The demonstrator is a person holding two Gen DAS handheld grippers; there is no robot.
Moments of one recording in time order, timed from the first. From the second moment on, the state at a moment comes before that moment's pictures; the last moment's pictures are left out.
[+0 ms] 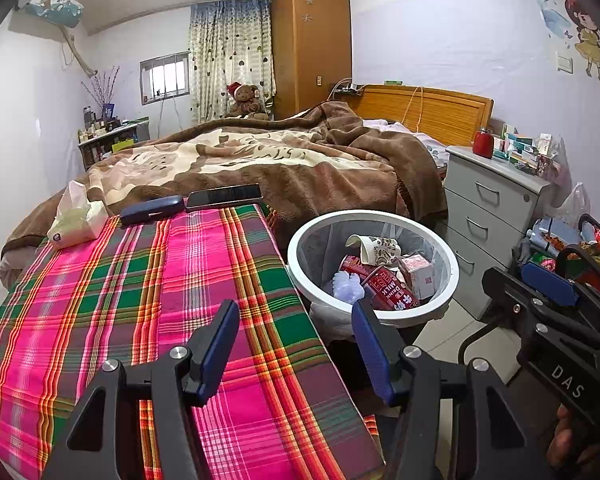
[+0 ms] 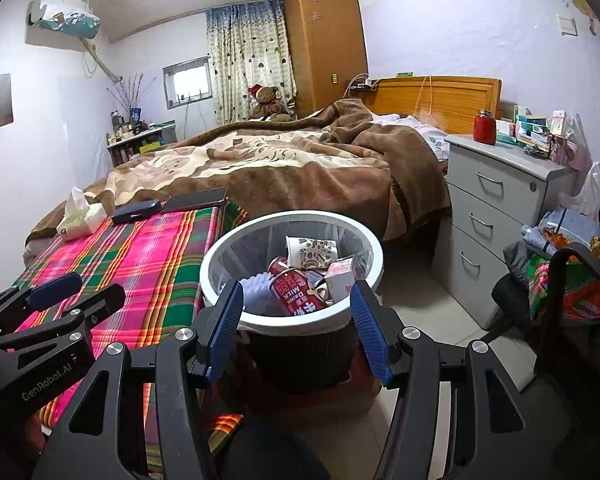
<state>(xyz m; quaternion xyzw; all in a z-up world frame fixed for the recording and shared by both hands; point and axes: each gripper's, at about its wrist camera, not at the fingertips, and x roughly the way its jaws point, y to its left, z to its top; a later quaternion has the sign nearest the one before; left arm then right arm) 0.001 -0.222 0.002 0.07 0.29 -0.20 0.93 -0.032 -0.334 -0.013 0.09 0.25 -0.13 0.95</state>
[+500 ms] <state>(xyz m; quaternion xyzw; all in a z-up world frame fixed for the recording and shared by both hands) 0.000 -0.220 0.002 0.07 0.29 -0.20 0.93 -0.031 -0.333 -0.013 0.09 0.25 -0.14 0.95</state>
